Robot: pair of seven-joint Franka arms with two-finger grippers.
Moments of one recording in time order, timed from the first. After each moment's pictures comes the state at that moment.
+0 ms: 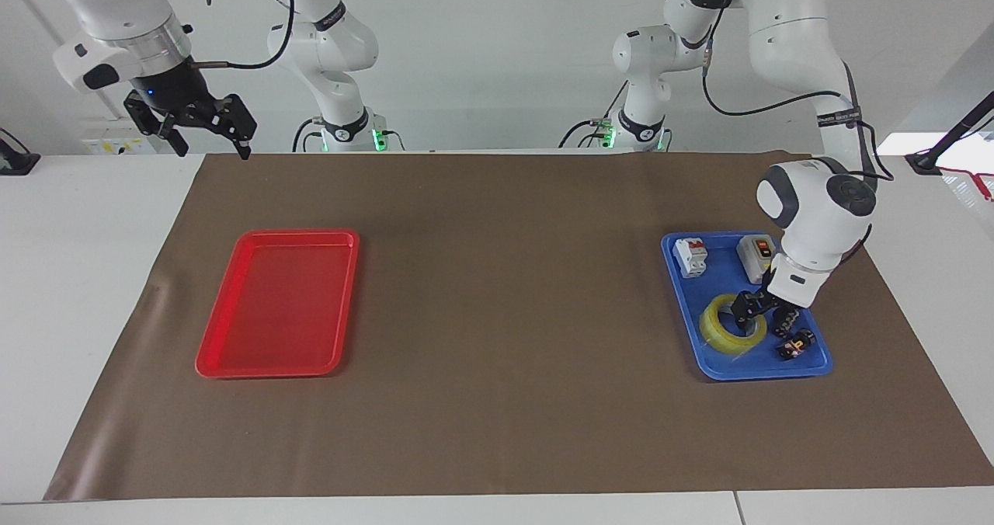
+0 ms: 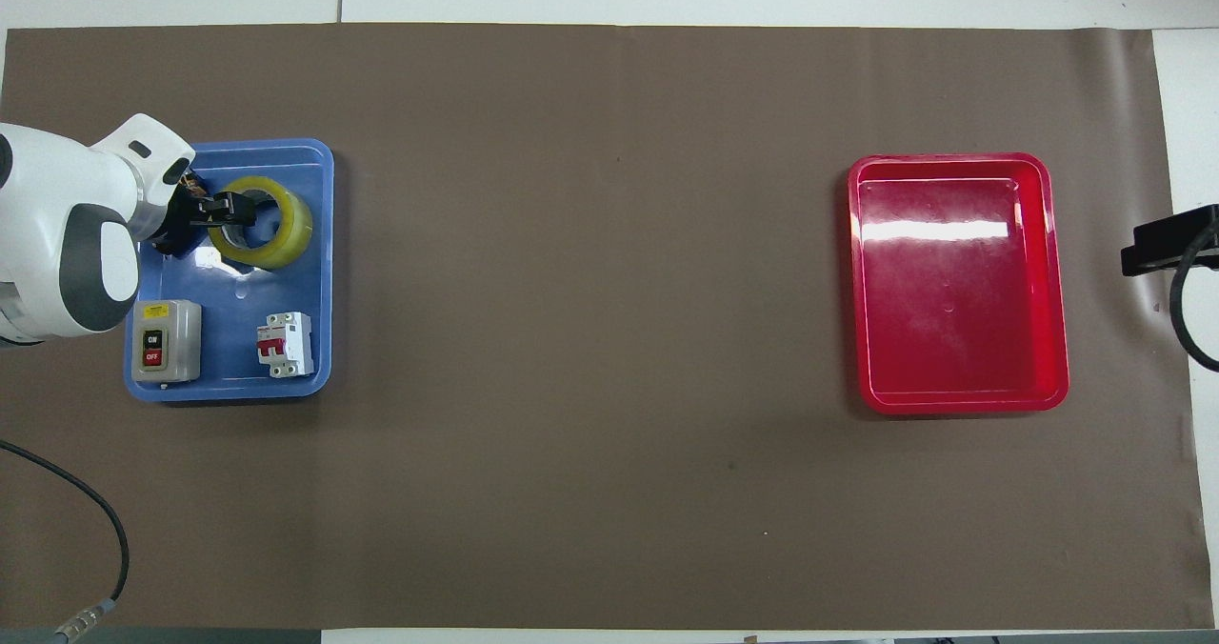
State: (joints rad) left arm 0.07 0.35 -0.03 -1.93 0.02 2.41 -0.03; right arm -0.03 -0.06 -0.02 -1.56 -0.02 1.47 0.03
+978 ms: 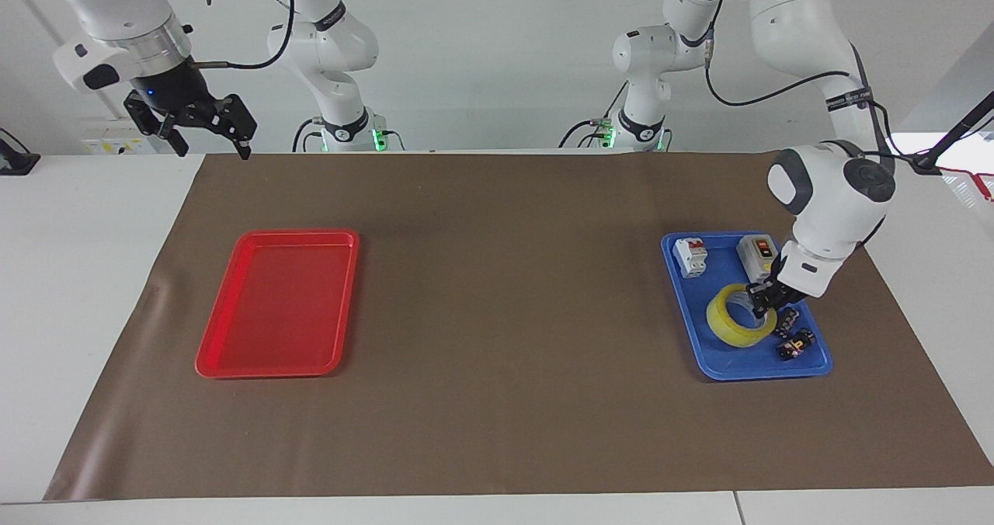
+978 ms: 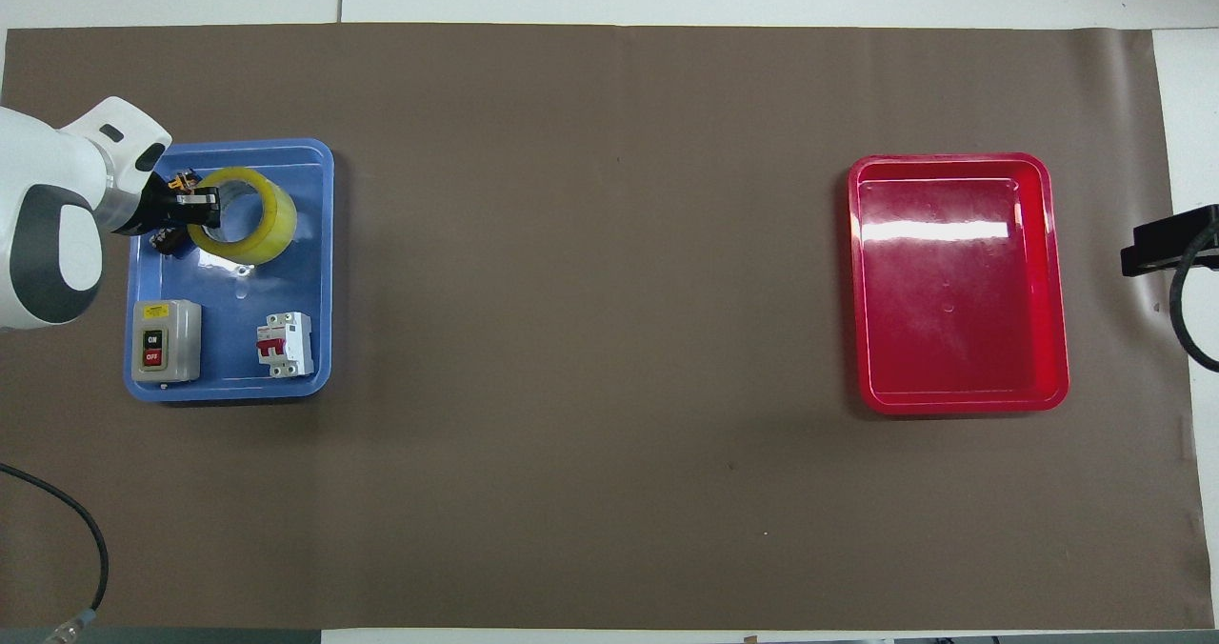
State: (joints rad) left arm 0.07 0.26 -0.03 -1.85 0.02 2.19 -0.03; right arm -0.03 -0.06 -0.02 -1.56 -0.02 1.47 0.03
